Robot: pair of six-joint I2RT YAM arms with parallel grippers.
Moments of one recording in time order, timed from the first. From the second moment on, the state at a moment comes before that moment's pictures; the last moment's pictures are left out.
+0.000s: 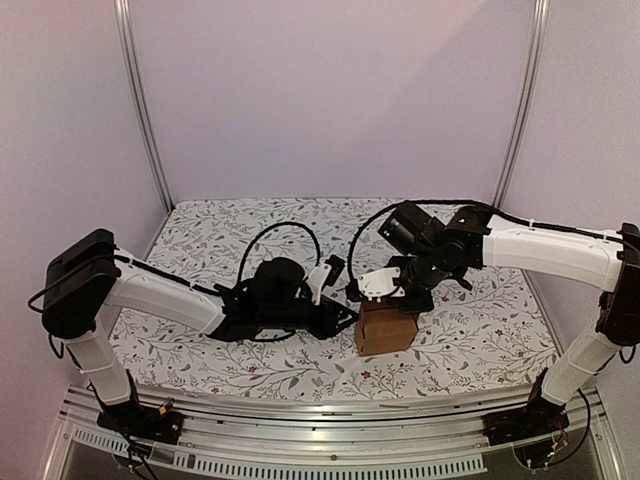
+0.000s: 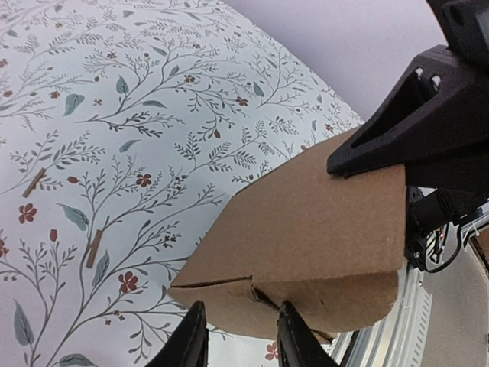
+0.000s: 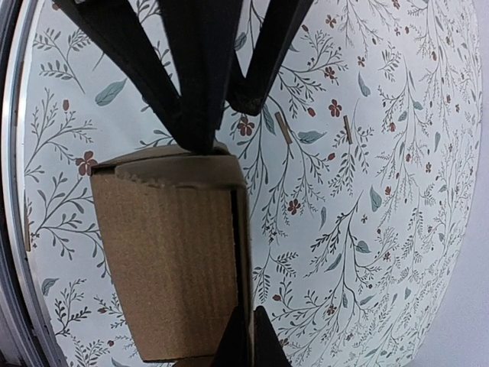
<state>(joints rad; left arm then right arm) -1.04 1.76 0.87 0.43 0.13 -0.47 0.93 1.59 1.31 -0.87 0.09 -0.80</state>
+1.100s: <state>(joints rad) -1.04 1.75 0.84 0.41 0.13 -0.47 0.97 1.55 1.21 -0.76 0.17 -0.79</state>
